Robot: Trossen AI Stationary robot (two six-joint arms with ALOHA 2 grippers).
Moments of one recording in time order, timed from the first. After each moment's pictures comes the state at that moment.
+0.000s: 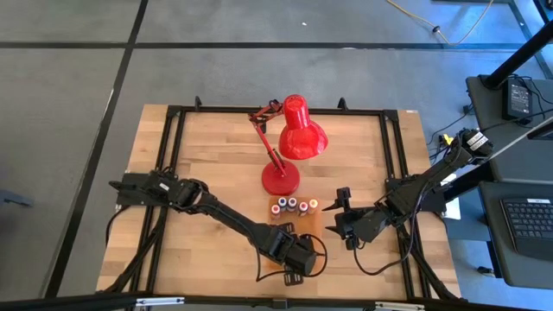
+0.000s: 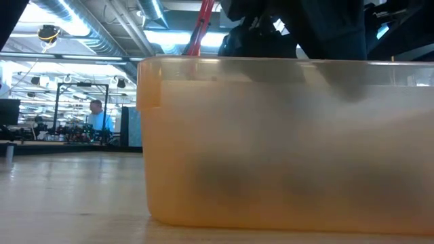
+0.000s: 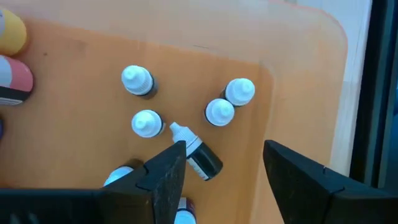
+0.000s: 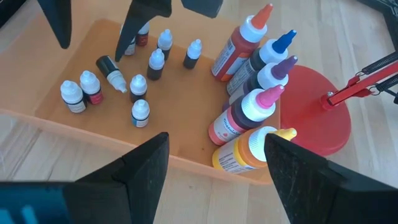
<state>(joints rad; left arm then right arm) -0.44 2.38 2.13 -0.89 -0.17 -0.62 0.64 1.26 0.76 -0.34 0.52 0.13</state>
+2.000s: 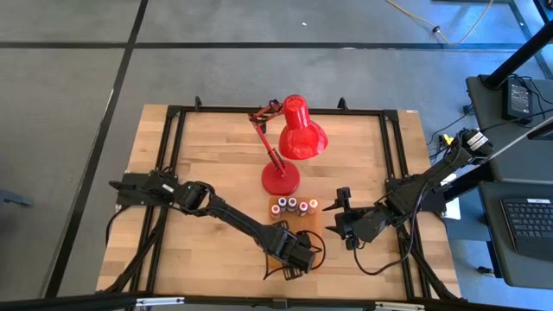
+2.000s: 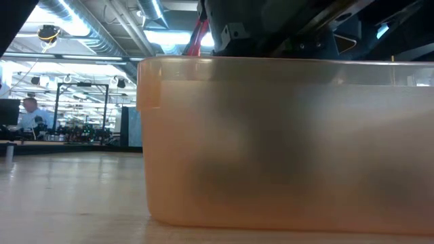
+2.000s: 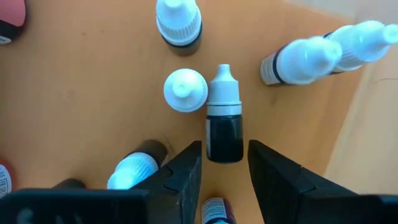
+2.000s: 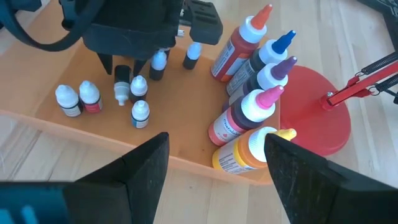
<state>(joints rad) -0.42 2.46 2.13 -0.96 -0.17 -0.72 0.64 1.26 0.76 -0.34 0.52 0.13</state>
